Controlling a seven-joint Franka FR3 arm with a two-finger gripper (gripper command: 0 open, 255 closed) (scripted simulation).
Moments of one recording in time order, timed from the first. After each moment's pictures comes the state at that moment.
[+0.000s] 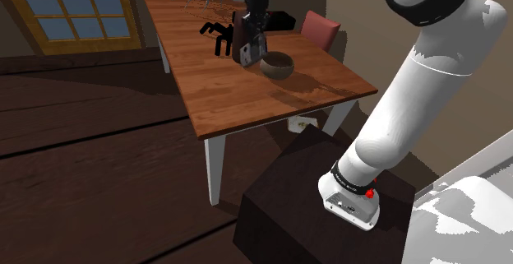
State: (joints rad) arm -0.09 0.08 -0.12 -1.77 0.02 1.79 -0.12
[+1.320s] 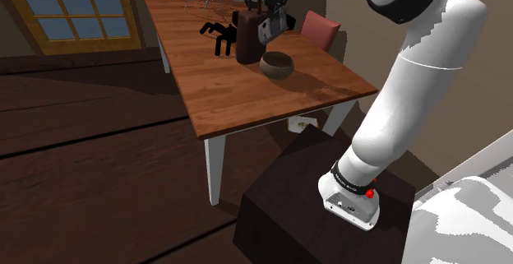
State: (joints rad) arm -0.19 0.18 -0.20 -1.45 0.03 1.56 -0.30
